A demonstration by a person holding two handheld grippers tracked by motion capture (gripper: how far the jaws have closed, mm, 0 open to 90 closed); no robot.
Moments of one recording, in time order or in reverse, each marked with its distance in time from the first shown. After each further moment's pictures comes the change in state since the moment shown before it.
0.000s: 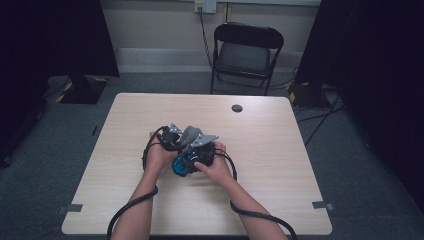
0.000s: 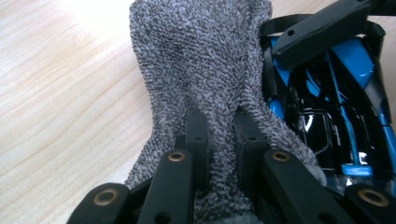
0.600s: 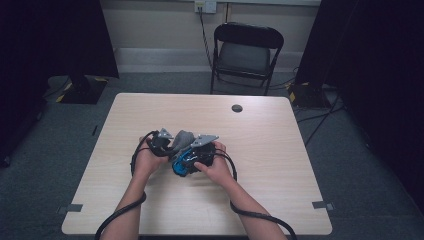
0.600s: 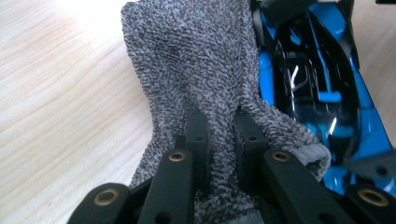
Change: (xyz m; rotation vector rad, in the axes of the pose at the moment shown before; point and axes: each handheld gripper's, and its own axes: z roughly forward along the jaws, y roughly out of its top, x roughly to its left) left arm 0.005 -0.027 -0.026 -0.001 -0.042 -0.015; right arm 0.000 0.000 0.000 -0.001 -0.001 -0.001
